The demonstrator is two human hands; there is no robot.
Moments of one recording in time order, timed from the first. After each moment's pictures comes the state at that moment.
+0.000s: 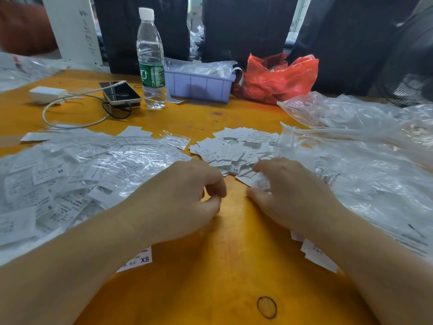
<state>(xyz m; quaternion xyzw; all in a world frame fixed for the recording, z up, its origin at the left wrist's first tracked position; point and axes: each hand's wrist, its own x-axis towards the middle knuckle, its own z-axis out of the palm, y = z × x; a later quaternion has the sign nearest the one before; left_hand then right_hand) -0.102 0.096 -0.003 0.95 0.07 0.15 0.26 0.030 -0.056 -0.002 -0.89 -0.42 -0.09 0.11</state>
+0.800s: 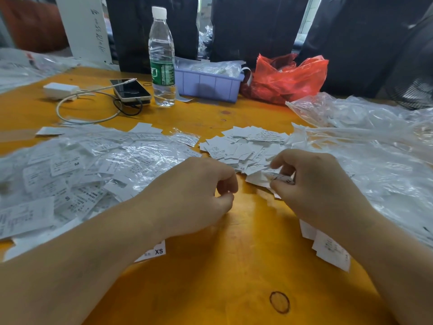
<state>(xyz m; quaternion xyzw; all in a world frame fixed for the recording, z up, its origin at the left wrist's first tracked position) -0.106 0.095 -0.003 0.95 0.09 0.14 0.26 0.030 -0.068 0.005 -0.87 -0.43 -0.10 0.24</state>
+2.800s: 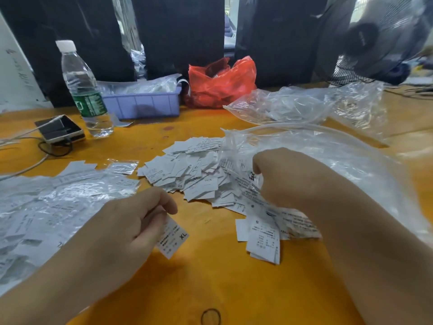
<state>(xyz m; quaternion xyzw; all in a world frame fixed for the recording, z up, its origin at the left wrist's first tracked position) -0.104 0.078 -0.007 0.94 0.06 0.19 0.27 0.051 -0.109 0.044 -0.96 -0.27 0.02 0.04</state>
